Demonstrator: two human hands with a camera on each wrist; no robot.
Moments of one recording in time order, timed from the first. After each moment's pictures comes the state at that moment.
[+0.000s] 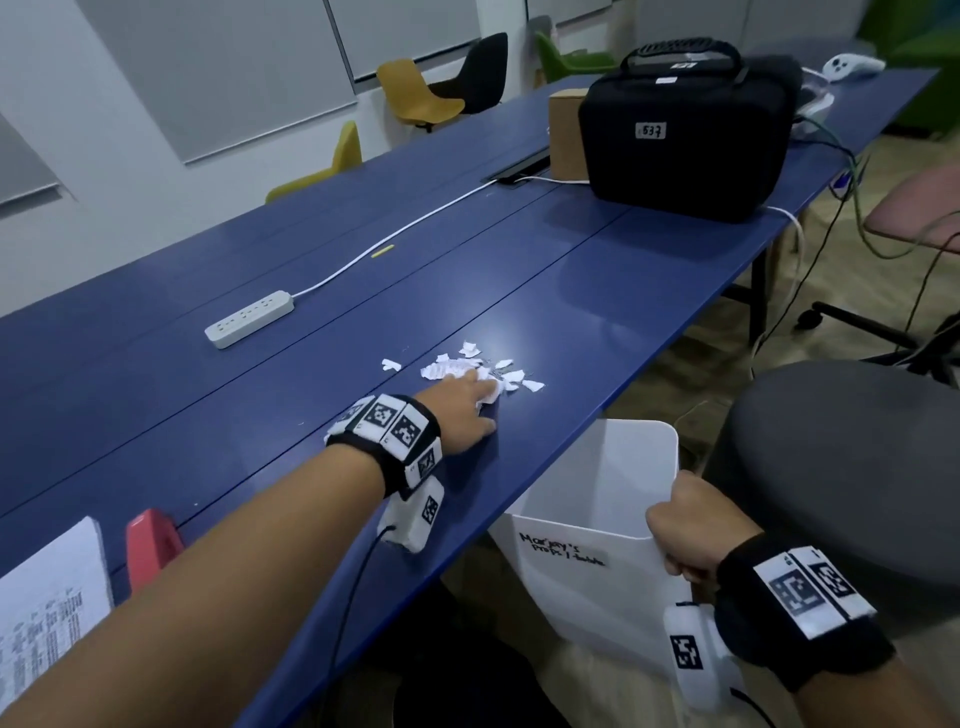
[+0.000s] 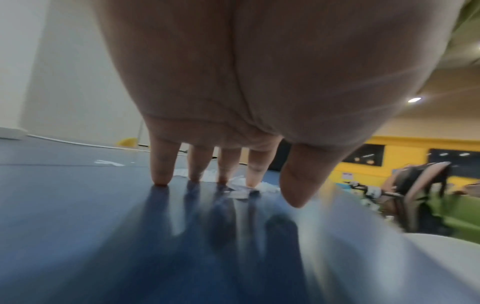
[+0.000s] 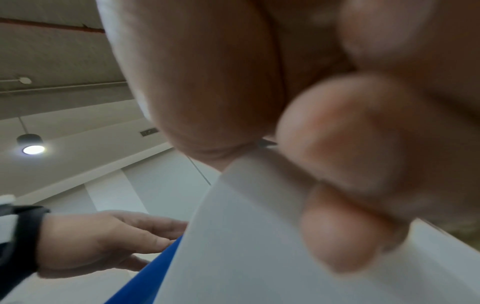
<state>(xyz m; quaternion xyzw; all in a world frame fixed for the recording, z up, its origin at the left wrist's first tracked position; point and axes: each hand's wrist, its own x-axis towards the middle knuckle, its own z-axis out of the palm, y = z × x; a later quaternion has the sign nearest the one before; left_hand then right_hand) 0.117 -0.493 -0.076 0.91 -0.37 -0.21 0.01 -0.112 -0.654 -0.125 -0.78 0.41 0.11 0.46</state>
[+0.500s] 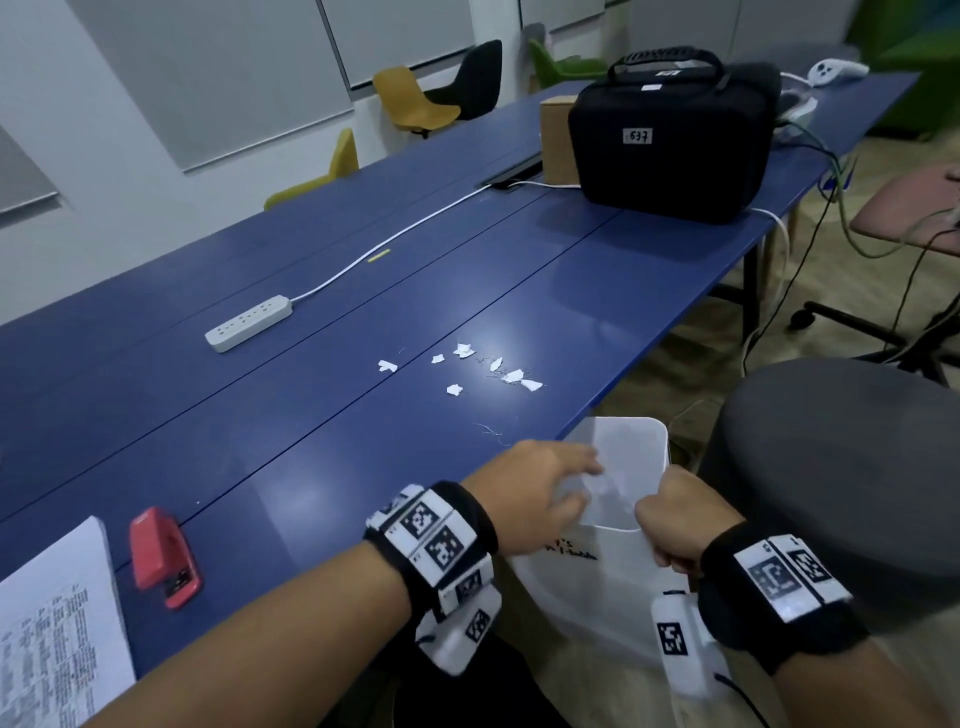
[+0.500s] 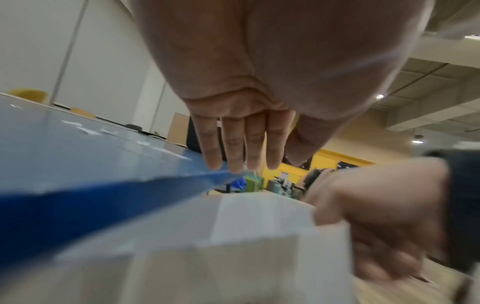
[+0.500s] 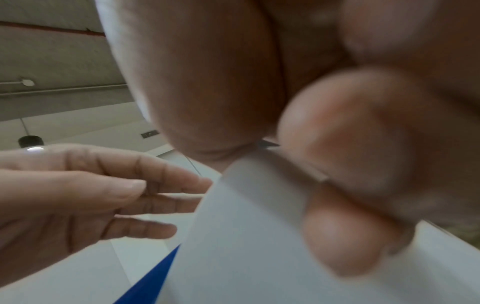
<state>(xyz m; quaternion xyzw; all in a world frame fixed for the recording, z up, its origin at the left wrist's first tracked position) -0.005 -0.497 -0.075 0.81 -0.54 -0.17 0.17 -0.117 -0.651 -0.121 -0.77 0.41 0.11 0.47</state>
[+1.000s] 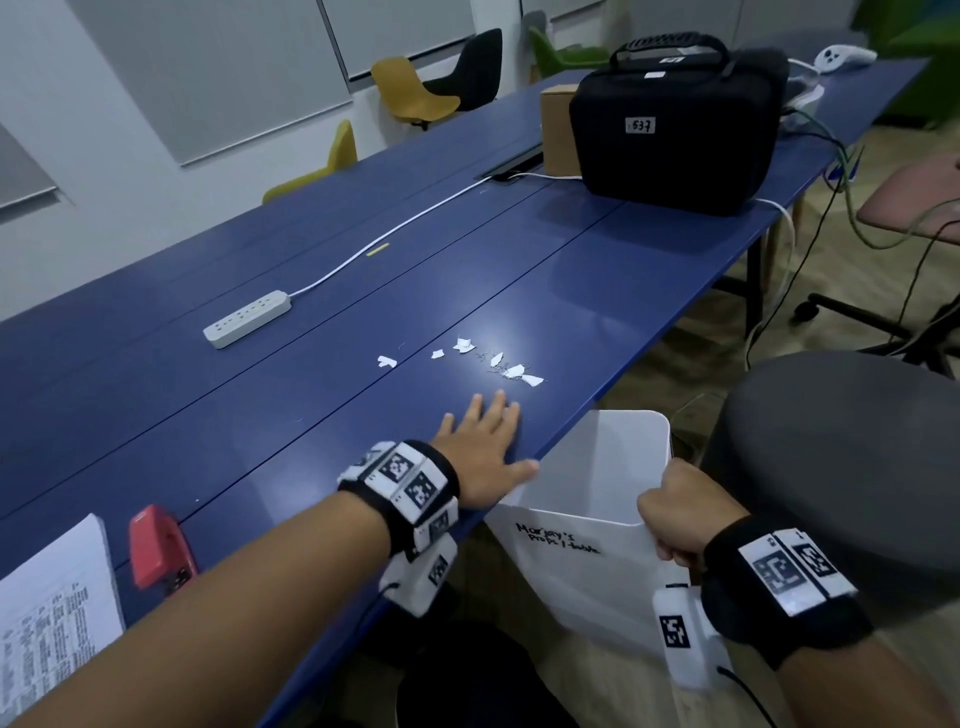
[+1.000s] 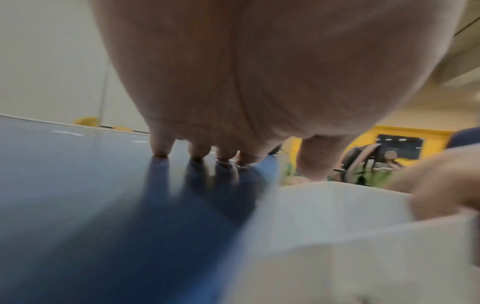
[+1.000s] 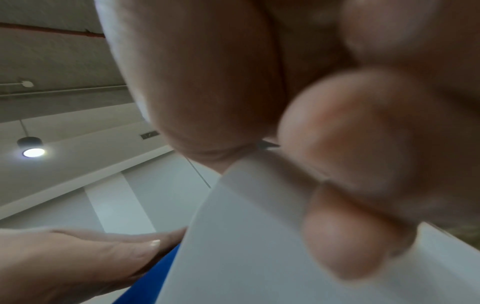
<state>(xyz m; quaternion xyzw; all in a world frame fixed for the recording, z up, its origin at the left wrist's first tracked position) 0.049 -0.490 -0.086 0.88 -0.40 -0.23 -0.07 -0.114 -0.654 -0.120 -0.78 0.41 0.12 0.46</state>
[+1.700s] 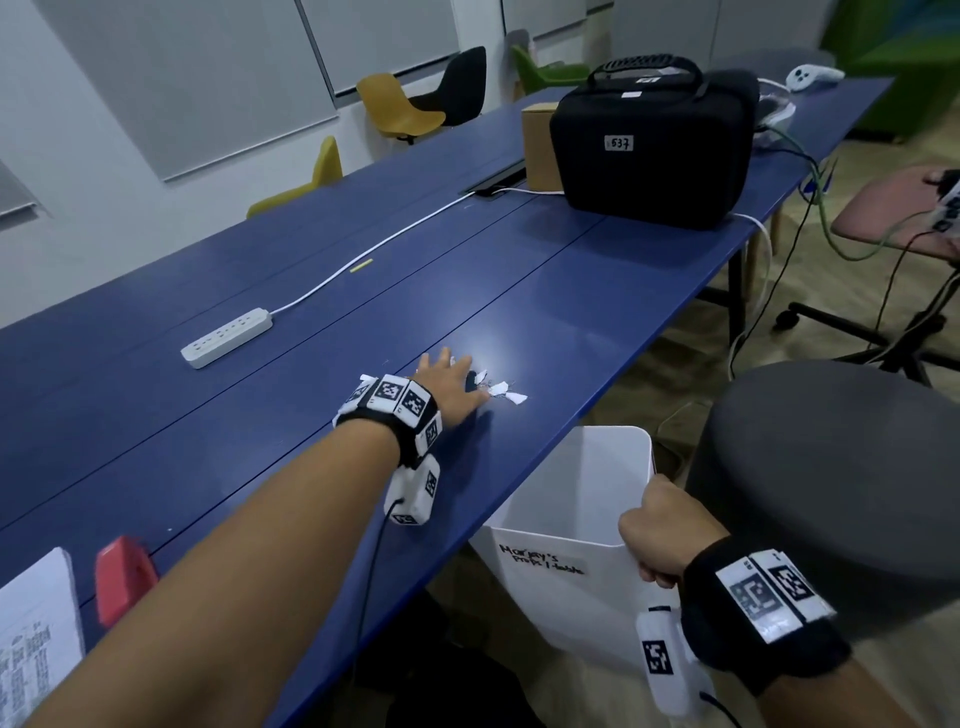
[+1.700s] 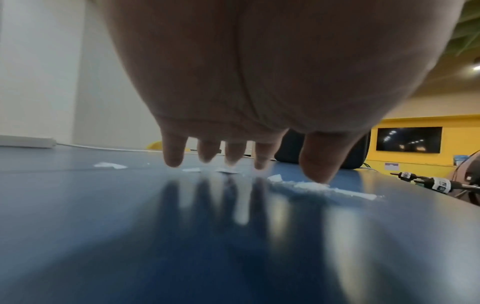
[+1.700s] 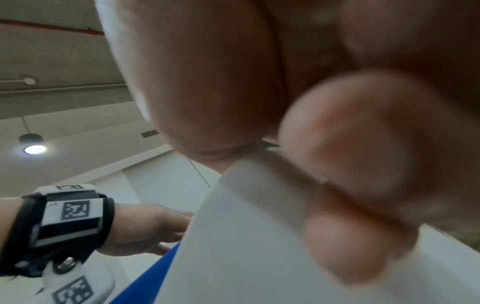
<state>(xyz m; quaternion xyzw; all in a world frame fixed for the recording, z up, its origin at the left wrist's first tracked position) 0.135 -0.530 -0.076 0.94 -0.30 -0.17 0.01 -0.110 -0.651 -0.119 -0.77 0.43 0.12 0.45</state>
